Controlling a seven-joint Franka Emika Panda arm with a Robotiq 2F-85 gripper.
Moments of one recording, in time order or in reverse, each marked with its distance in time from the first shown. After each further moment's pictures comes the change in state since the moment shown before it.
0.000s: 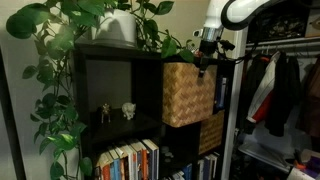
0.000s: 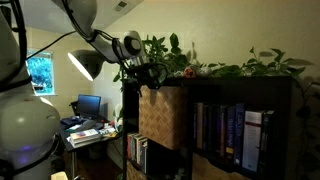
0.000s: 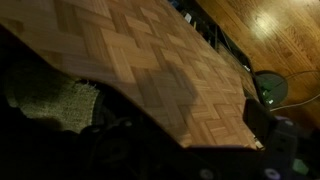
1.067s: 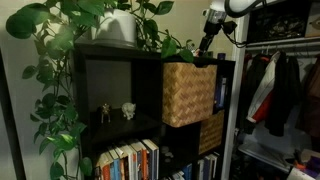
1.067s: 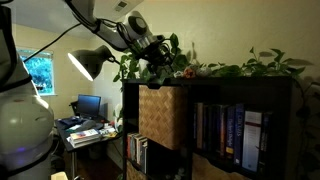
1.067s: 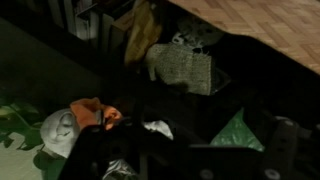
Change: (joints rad) arm -0.128 -0.040 0.002 0.153 -0.193 0.003 0.262
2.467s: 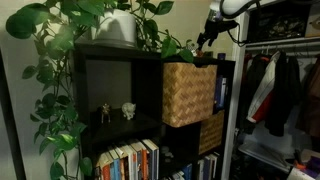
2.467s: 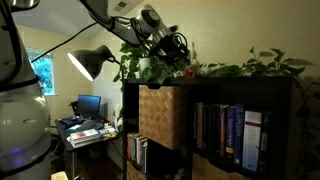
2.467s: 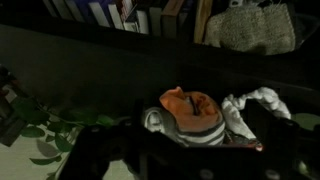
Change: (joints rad) arm -0.124 0.110 -0.005 0.165 -0.066 0.012 0.290
